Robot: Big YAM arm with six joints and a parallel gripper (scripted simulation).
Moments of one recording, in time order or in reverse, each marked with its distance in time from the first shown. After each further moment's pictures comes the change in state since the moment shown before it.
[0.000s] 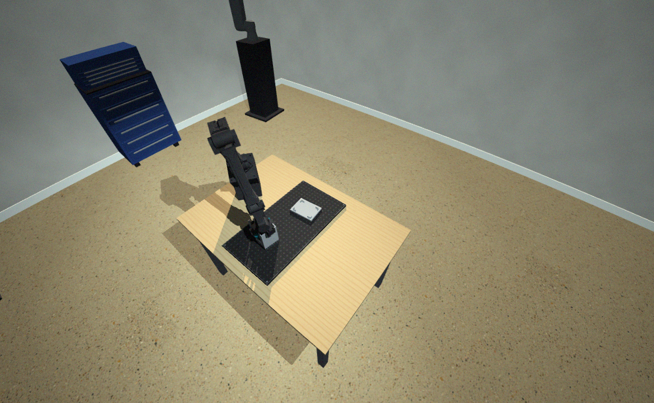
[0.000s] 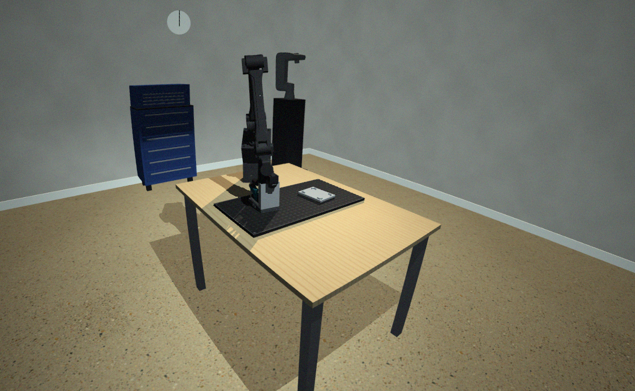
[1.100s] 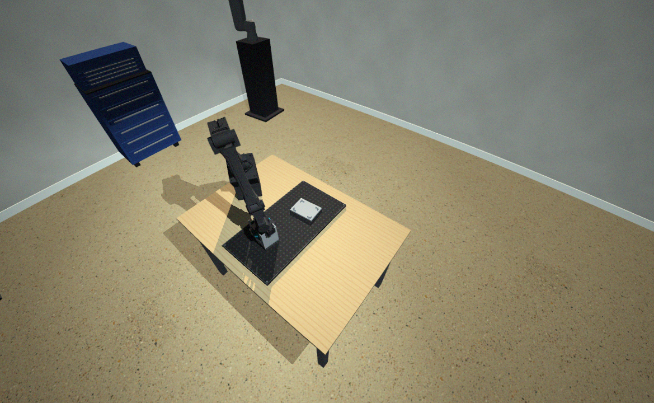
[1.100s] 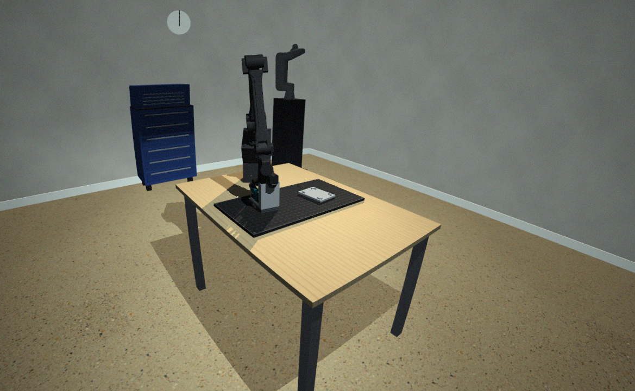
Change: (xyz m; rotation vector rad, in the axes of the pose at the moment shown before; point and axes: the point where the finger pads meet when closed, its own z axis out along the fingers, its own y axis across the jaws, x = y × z) arm 0.000 0.000 0.000 0.000 -0.001 0.000
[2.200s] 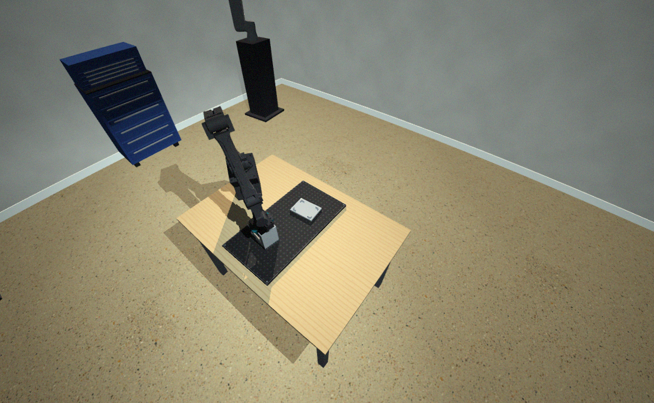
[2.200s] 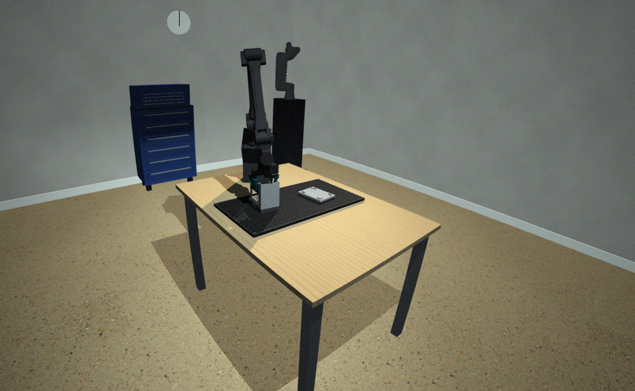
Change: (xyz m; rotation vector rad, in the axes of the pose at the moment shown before) arm 0.000 -0.001 -0.047 -0.002 -0.003 -0.008
